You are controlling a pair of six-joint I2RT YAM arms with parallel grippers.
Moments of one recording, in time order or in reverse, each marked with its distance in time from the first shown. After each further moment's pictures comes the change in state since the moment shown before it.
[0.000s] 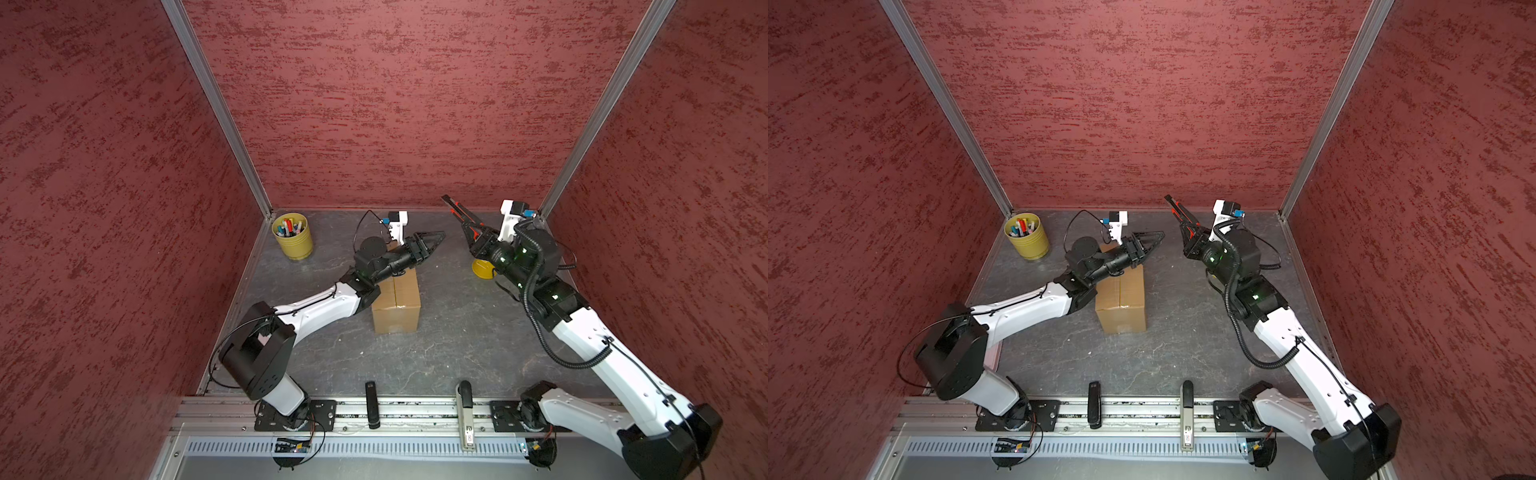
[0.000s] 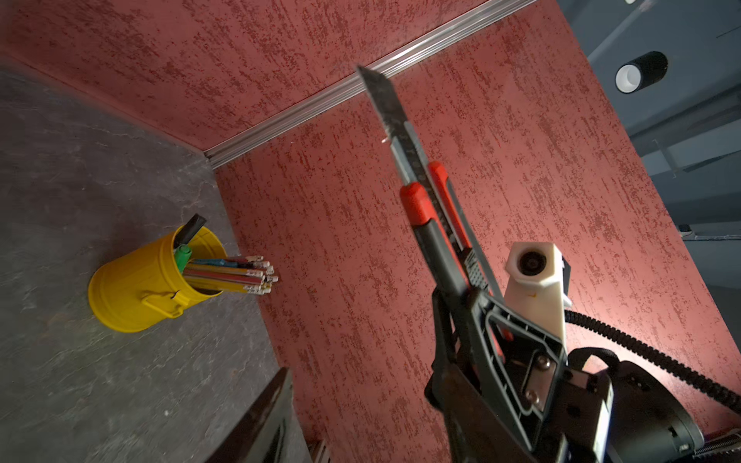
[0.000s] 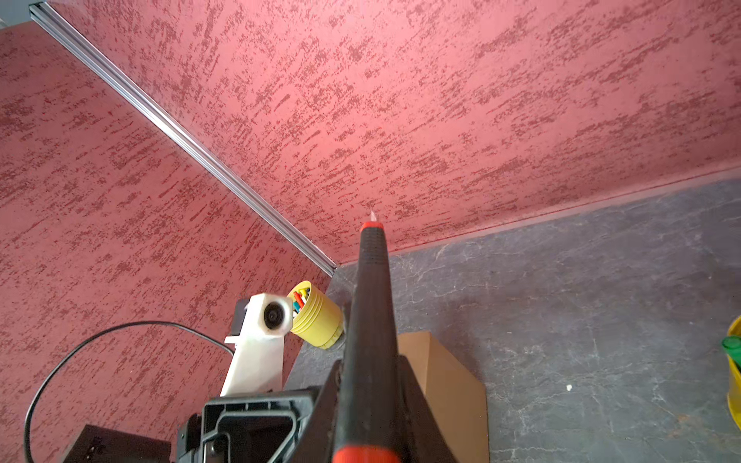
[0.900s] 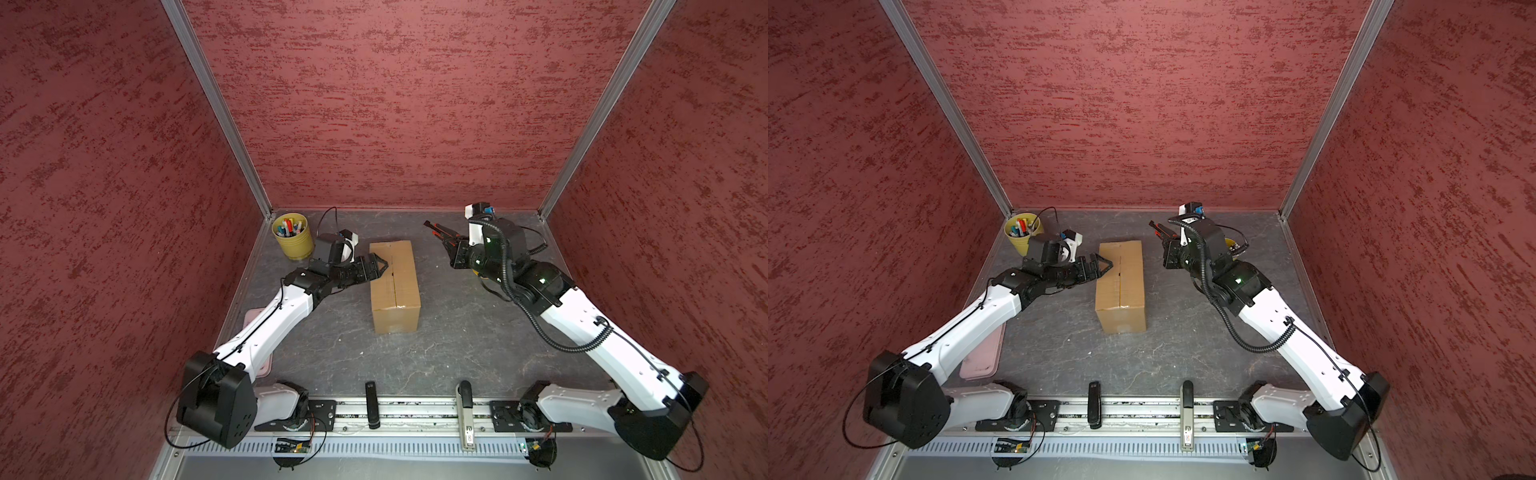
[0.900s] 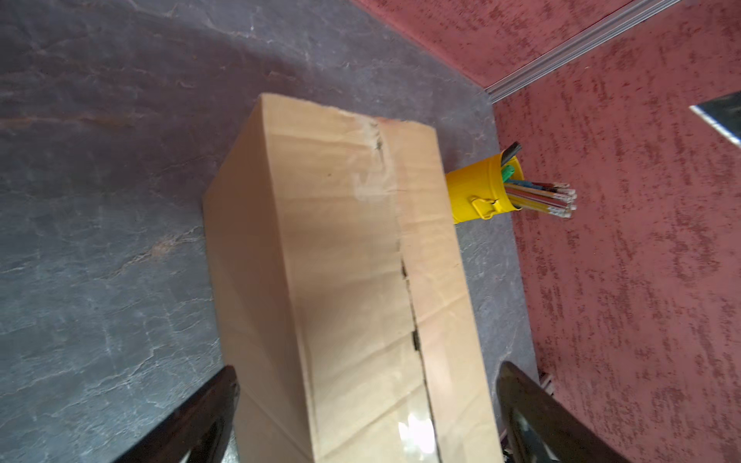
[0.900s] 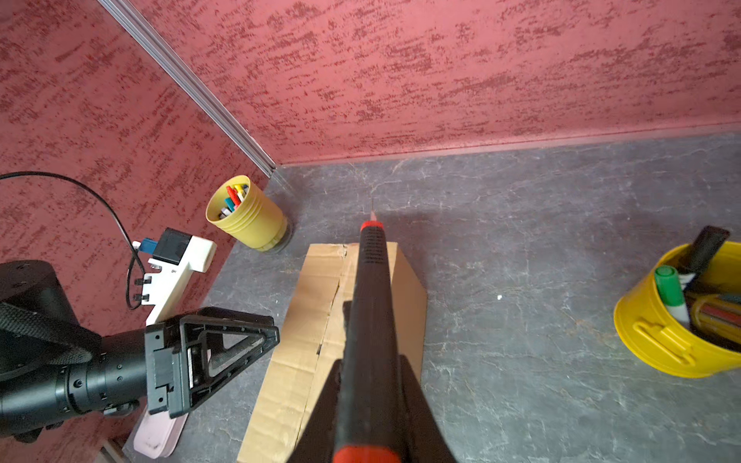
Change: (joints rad) left arm 0.320 -0.246 -0.019 -1.048 0.001 0.583; right arm 0.185 0.155 0.258 -0.470 0.147 -0.166
